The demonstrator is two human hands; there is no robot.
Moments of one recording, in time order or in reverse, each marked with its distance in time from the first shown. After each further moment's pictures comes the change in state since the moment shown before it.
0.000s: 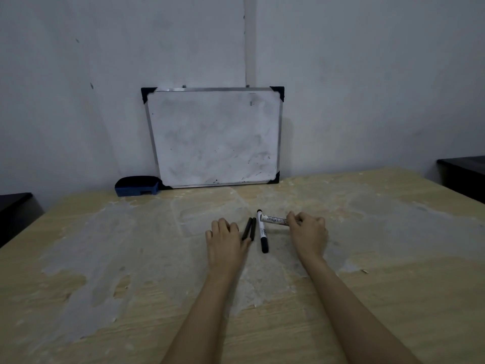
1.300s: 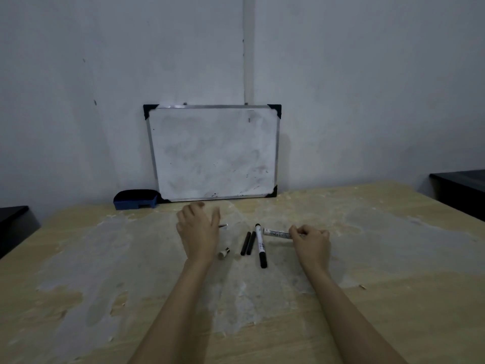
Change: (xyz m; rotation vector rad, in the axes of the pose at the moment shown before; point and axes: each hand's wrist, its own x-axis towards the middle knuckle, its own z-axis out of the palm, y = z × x) left_hand 0.036 -0.028 -0.041 -0.441 0.365 -0.265; right_hand 0.010 0.009 -0.005 0.073 0.017 0.080
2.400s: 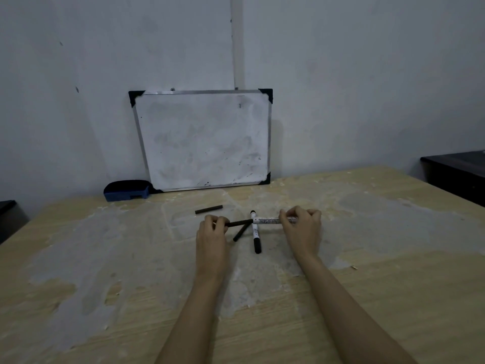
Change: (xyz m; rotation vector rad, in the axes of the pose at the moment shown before) left_hand -0.056 -0.003 0.018 -0.088 -0.182 0.239; right_hand -0.008 -0.006 -0.002 0.015 0.091 -0.206
